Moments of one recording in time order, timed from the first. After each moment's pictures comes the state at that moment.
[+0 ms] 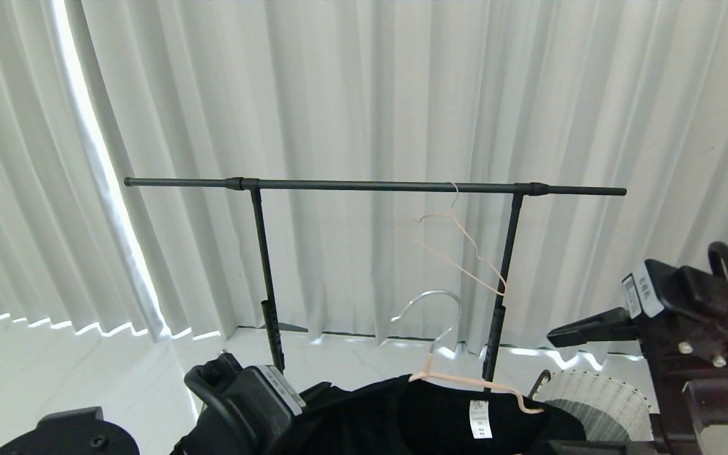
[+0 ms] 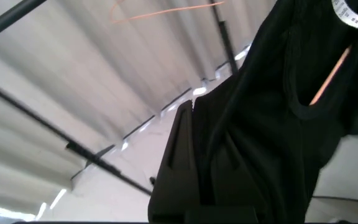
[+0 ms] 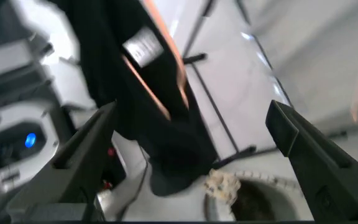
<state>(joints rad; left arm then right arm) -1.05 1.41 -0.30 -0.79 0.40 0.25 0.70 1.29 -0.83 0.20 0.40 -0.42</state>
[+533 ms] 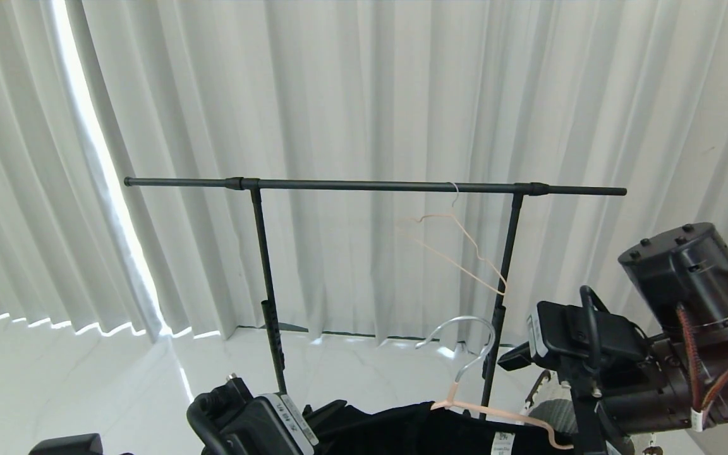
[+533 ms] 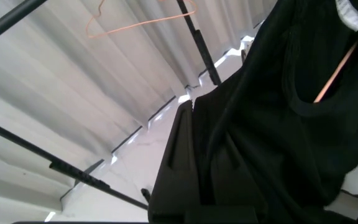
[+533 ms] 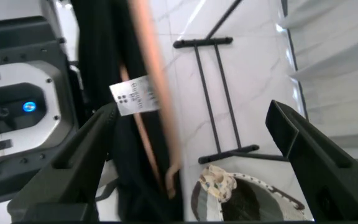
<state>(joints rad) -1.11 1.41 -0.30 -0.79 0.40 0.27 0.78 1.48 -0.87 0.19 0.35 -0.48</state>
